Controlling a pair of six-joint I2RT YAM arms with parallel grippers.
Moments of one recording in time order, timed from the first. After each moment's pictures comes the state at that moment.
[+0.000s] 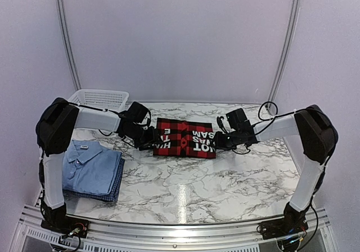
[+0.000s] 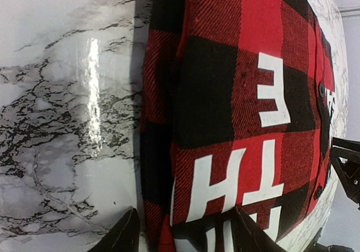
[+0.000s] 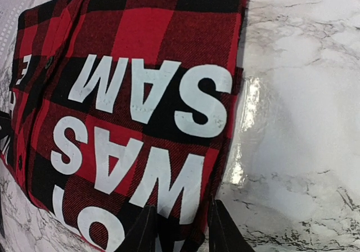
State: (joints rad) left arm -0.58 2.08 1.36 -0.26 0.29 -0.75; right arm 0.47 1.84 1.02 -0.03 -0.20 0.44
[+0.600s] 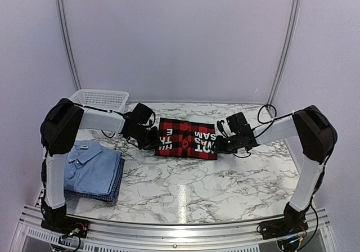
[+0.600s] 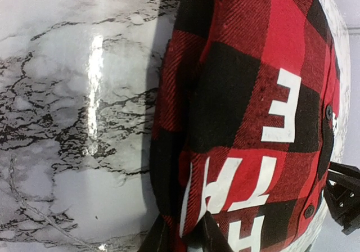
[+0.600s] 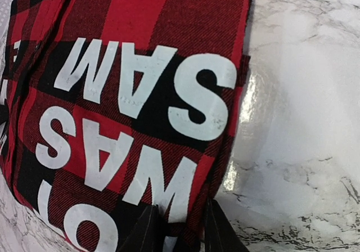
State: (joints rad) left arm -0.61 2.12 1.41 -0.25 0.23 -0.86; right arm 0.47 1.85 0.97 -0.01 -0.17 0.43
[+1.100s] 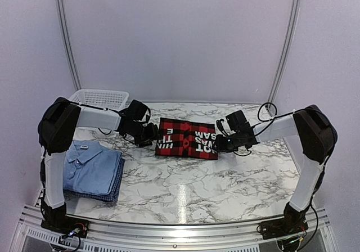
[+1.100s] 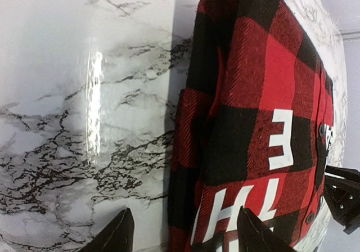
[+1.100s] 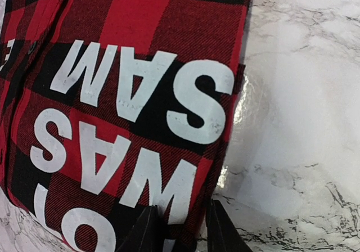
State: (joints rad) left arm -0.56 2.11 1.40 -0.22 0.24 -0.79; right arm 0.47 1.85 1.00 -0.05 -0.14 0.39
